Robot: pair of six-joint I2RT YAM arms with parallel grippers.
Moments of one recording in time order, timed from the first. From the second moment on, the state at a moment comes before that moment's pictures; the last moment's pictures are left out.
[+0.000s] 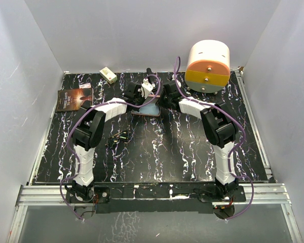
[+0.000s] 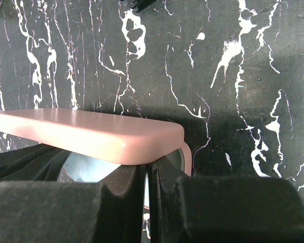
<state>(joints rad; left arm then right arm) -0.47 2.08 1.44 -0.15 -0.07 0.31 0.45 2.11 1.46 -0.03 -0.01 0.76</state>
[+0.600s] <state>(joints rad) -0.47 2.08 1.44 -0.15 -0.07 0.31 0.45 2.11 1.45 -0.03 0.01 0.75</state>
